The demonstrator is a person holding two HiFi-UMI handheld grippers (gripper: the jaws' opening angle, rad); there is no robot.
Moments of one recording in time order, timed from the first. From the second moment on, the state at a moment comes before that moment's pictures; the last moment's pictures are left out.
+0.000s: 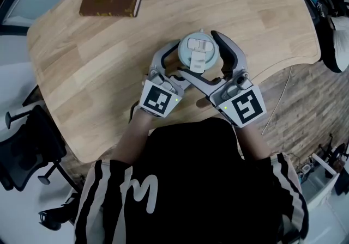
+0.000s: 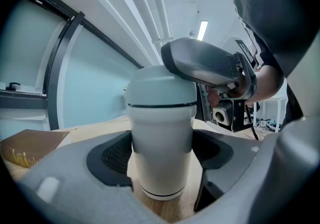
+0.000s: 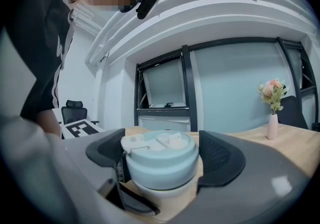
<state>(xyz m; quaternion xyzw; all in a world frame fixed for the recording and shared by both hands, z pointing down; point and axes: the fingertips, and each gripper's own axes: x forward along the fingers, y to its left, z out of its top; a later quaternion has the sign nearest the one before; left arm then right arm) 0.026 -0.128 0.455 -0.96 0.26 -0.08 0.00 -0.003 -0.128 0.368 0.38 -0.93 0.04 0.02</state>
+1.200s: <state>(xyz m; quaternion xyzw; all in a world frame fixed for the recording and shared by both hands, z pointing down) 0.023 -0.128 0.461 -0.95 0.29 -0.09 -0.01 -0.002 -0.132 0.383 0.47 -0.87 0.01 0.11</state>
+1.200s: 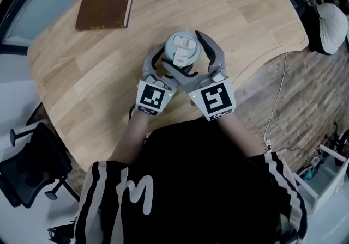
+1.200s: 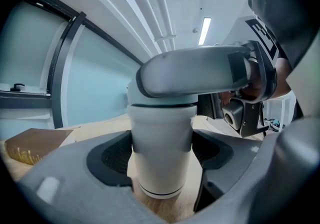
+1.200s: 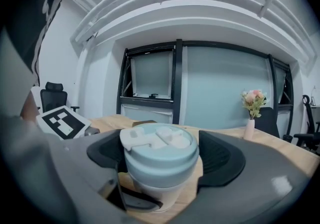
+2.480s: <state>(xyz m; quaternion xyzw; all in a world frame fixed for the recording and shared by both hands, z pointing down) 0.025 -0.127 0.463 -0.95 0.28 -0.12 -0.01 -0.013 -0.115 0.378 0.02 -0.99 -0.02 0.11</state>
